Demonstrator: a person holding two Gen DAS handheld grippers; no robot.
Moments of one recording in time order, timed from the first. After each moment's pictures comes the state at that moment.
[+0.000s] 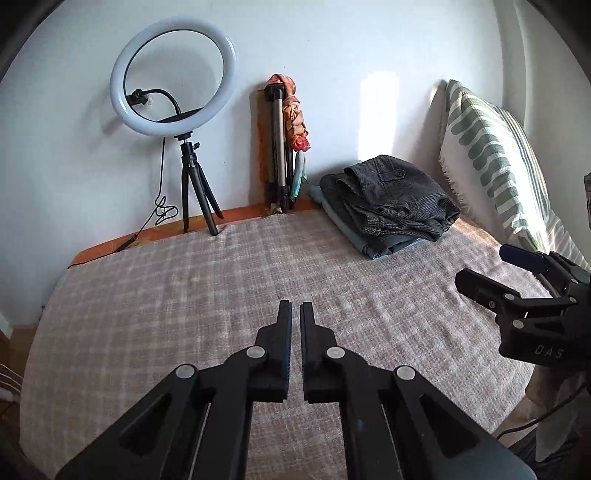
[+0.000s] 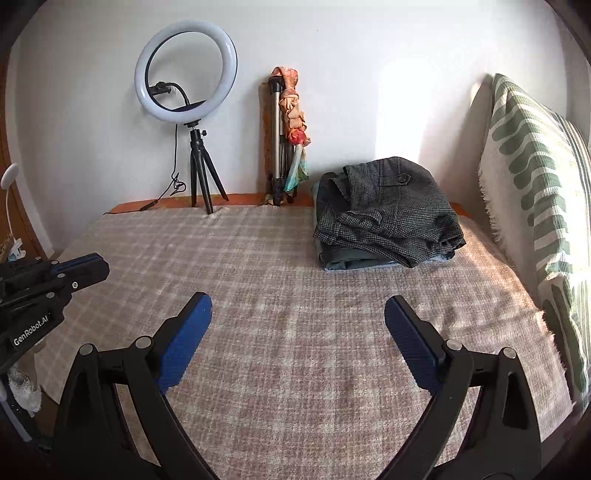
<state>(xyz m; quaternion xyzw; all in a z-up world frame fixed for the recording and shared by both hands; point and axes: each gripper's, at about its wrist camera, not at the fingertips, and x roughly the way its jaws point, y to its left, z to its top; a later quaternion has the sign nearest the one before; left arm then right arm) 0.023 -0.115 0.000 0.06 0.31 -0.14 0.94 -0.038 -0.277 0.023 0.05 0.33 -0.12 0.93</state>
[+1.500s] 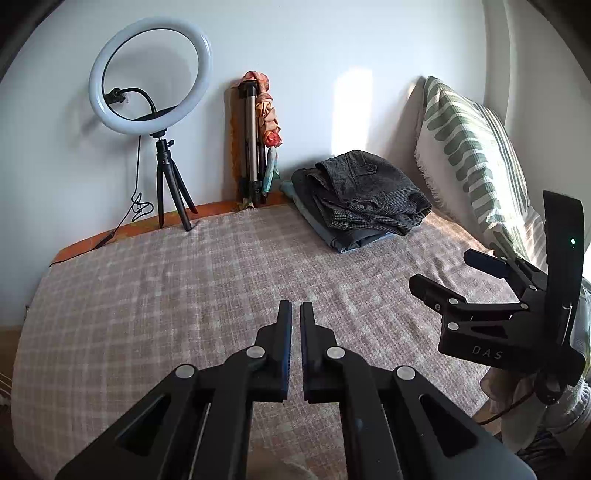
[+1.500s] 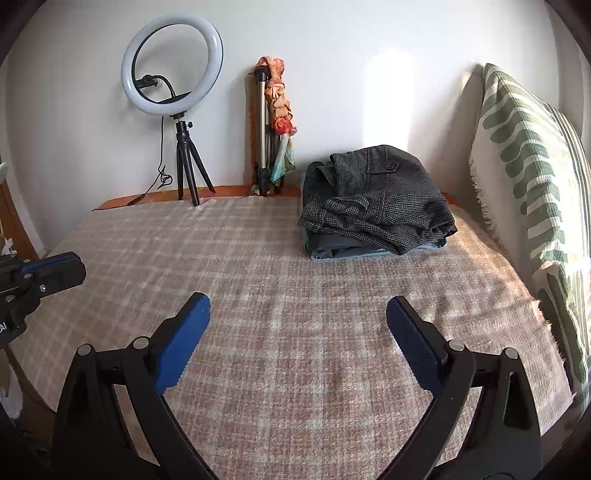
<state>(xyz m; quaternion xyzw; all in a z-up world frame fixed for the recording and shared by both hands) 0.010 -0.130 0.006 0.06 0.33 -0.18 0.92 -0.039 -0.287 0.011 0.06 0.34 -0.14 0.93</state>
